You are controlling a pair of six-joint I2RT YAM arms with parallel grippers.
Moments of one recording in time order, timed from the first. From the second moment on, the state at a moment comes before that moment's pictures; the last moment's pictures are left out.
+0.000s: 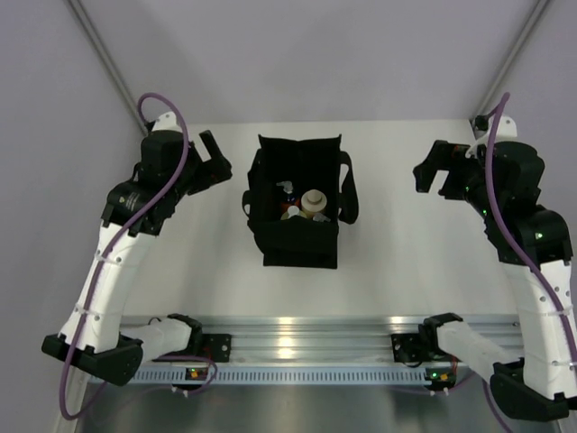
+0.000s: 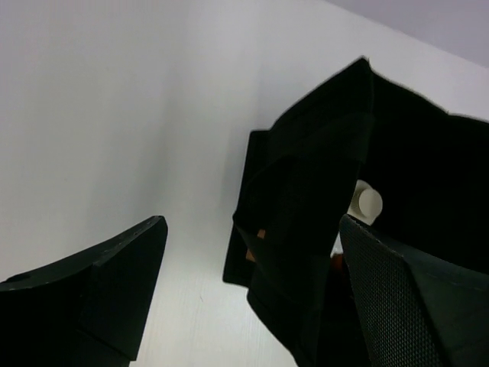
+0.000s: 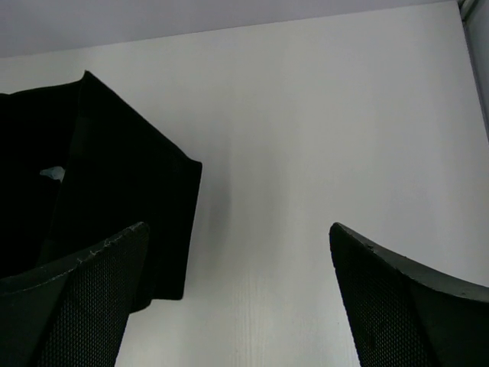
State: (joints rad) left arm -0.35 1.17 1.60 -0.91 -0.26 -0.55; right arm 0.21 0.96 1.51 -0.91 0.10 0.23
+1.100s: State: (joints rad) left arm -0.51 1.12 1.23 -0.86 0.17 -0.67; right arm 0.21 0.98 1.44 -0.87 -0.24 0.30
